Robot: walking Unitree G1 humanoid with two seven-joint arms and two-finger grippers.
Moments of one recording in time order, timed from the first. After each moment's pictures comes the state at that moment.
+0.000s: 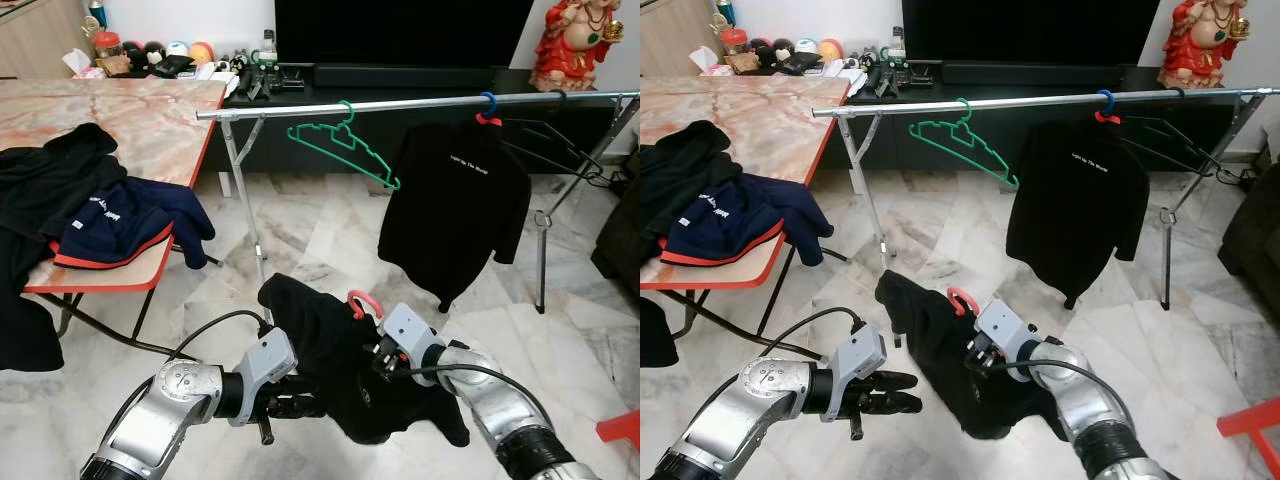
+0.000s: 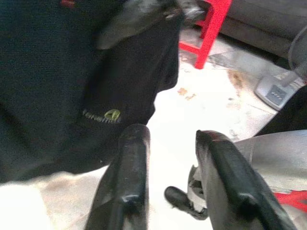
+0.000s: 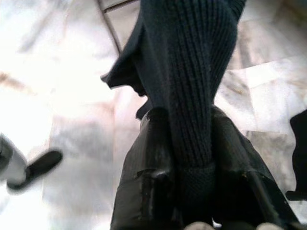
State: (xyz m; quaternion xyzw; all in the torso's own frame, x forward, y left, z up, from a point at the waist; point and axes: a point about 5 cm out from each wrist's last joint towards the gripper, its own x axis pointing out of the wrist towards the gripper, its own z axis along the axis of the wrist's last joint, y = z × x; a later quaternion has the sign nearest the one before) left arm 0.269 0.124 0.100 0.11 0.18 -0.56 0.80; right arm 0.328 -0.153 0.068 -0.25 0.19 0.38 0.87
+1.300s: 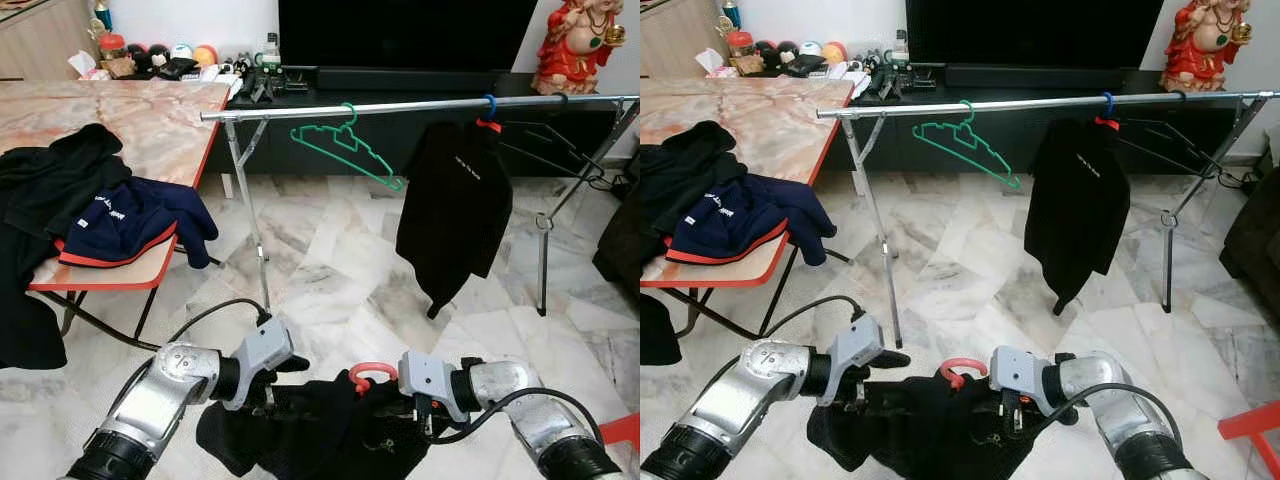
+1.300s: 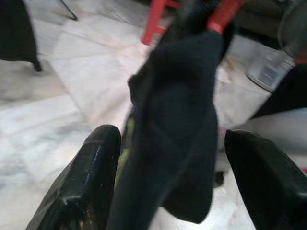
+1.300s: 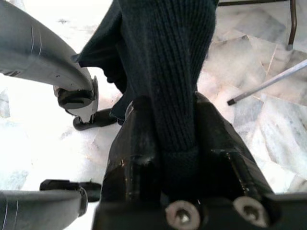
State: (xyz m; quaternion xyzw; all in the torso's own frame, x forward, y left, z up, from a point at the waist) left arm 0.282 0.121 0.095 0.14 0.20 -0.60 0.76; right arm 0.297 -0.160 0.072 -0.27 0.19 0.61 0.72
